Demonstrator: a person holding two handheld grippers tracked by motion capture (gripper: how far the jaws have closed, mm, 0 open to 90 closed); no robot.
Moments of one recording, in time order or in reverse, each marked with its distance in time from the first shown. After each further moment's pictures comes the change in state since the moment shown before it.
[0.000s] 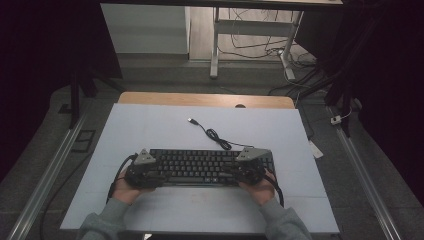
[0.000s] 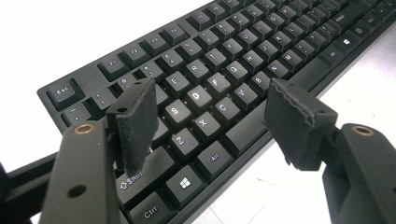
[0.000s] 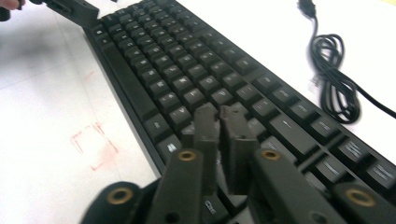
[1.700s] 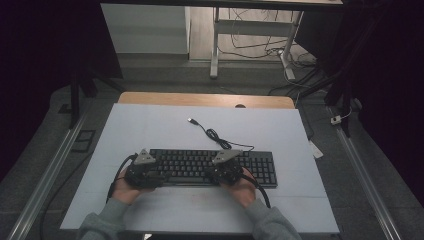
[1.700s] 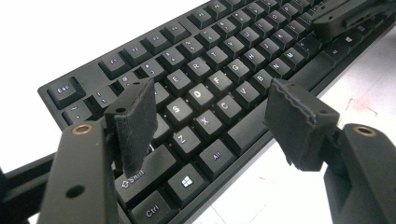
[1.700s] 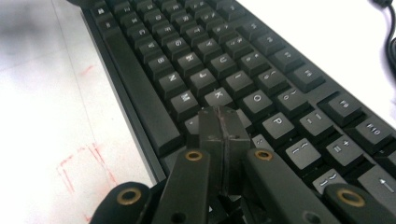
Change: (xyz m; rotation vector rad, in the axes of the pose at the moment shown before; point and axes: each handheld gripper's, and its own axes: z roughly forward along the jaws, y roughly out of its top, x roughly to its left) left arm 0.002 0.000 0.000 0.003 0.000 0.002; right arm 0.021 0.011 0.055 0.087 0.019 -0.055
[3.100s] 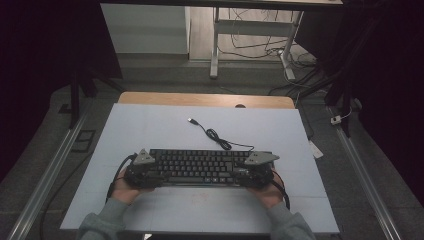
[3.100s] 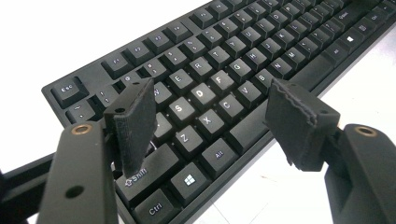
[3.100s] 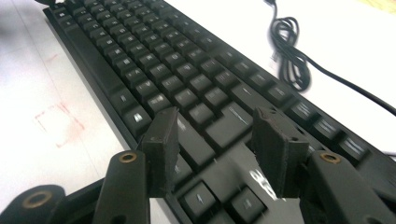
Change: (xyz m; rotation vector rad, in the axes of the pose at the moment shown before) left arm 0.000 0.000 -0.001 -0.001 0.003 0.003; right arm -0.025 -0.042 -0.071 -0.084 -0.144 0.069
